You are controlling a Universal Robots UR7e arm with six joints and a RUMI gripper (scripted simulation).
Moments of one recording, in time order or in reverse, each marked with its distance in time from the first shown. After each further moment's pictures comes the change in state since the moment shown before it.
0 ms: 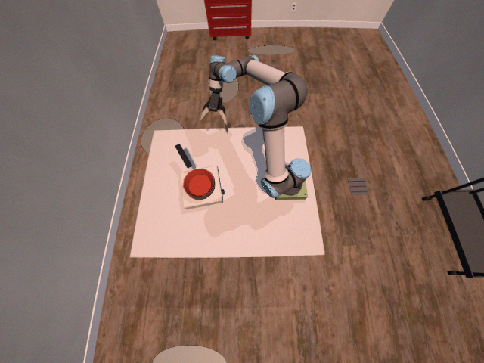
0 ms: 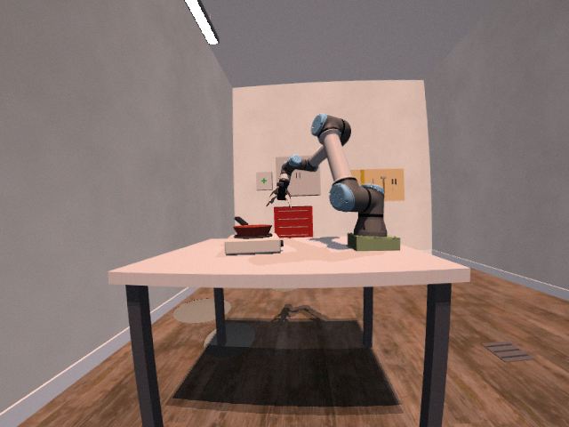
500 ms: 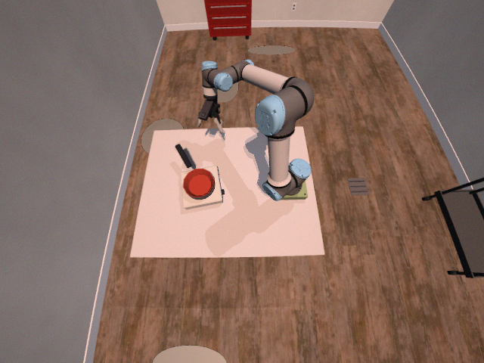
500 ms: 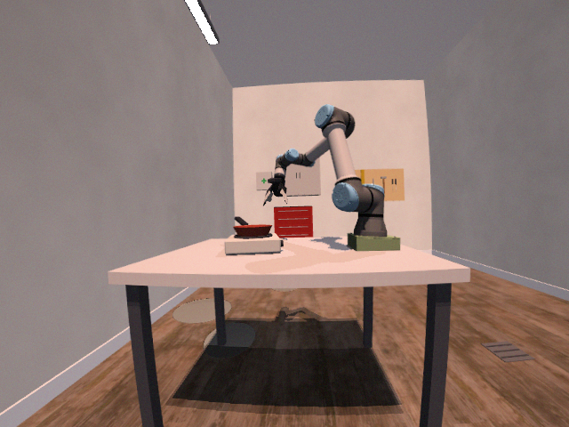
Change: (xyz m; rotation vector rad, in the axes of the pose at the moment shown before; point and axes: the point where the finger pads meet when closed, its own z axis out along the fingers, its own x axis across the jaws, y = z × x) arm 0.008 -0.067 0.019 -0.082 -0.045 0.280
